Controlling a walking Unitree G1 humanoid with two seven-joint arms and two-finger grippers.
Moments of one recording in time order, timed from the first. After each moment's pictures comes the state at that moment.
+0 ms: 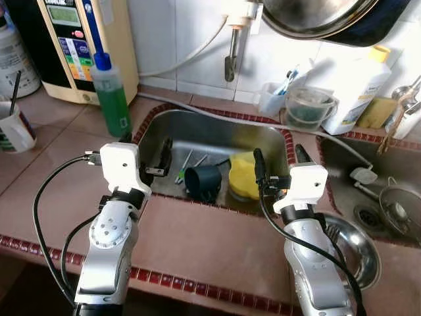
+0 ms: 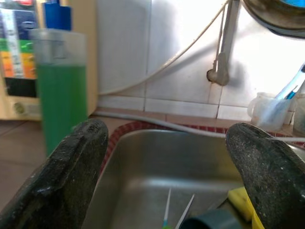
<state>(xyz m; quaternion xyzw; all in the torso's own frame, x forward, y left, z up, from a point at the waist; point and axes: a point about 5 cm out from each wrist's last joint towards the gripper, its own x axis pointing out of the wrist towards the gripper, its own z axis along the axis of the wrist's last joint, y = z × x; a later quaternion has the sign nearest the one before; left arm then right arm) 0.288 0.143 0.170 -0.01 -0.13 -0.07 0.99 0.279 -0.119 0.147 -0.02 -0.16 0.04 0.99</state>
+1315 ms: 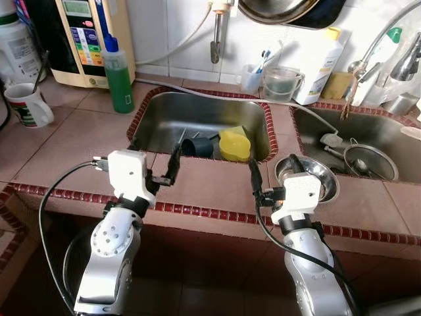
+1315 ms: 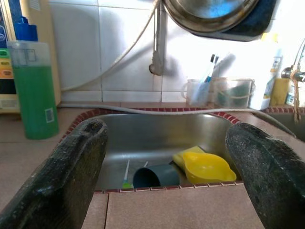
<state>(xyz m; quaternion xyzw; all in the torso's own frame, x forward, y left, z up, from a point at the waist) 0.276 0.136 0.159 0.00 -0.12 -0.12 0.99 0.269 -0.122 0.131 -0.05 -0.13 0.06 0.99</state>
